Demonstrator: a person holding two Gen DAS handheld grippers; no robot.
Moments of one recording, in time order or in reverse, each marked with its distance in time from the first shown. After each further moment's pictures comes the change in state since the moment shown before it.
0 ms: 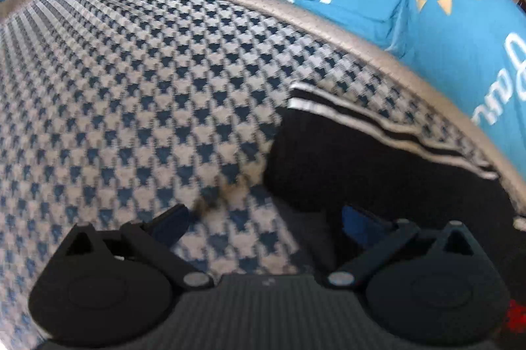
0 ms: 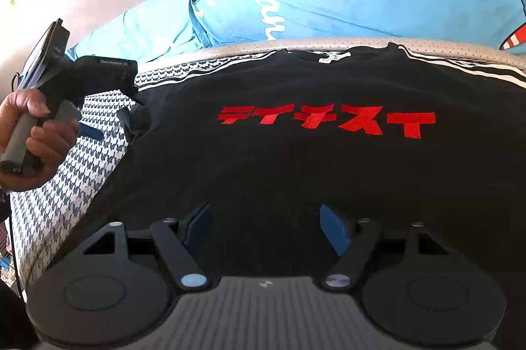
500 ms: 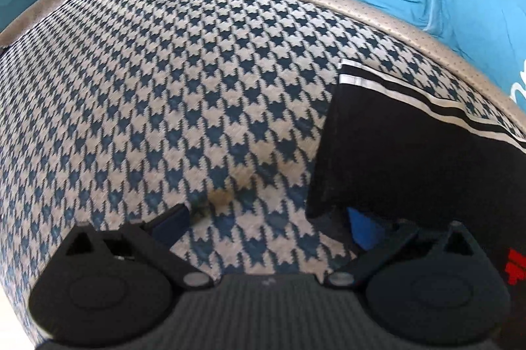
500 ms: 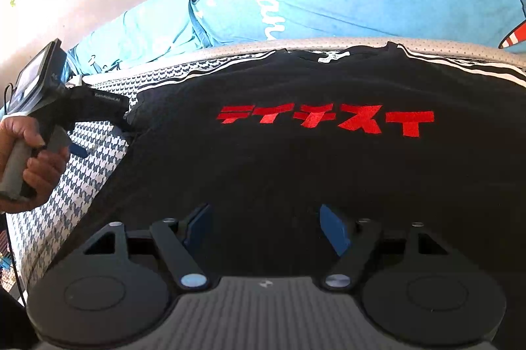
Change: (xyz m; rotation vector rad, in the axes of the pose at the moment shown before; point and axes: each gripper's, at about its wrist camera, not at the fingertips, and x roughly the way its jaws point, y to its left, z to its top) left arm -0.002 0.015 -0.020 0.003 0.016 0.126; right arm 0.000 -0.001 0.001 0.007 0.003 0.008
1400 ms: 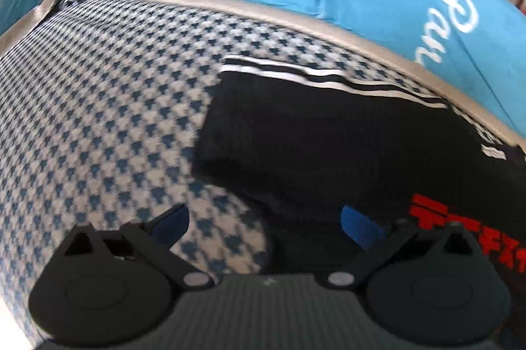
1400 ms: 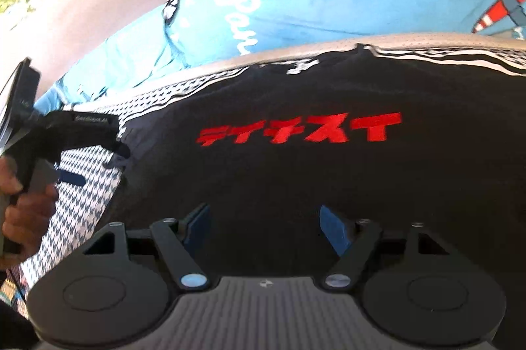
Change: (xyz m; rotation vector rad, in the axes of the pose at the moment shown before) left arm -0.048 -0.061 -0.049 0.137 -0.061 -0.133; right arm -0.017 -0.032 0.009 0.139 -0.019 -0.015
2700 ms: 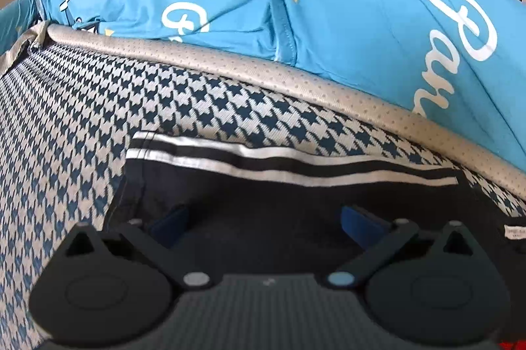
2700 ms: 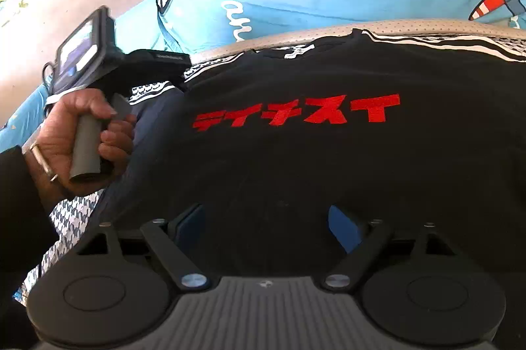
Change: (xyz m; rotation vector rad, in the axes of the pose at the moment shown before) left arm 0.074 -0.056 0.065 0.034 -0.140 -0.002; right arm 0.004 0.006 -0.011 -0.023 0.037 0.001
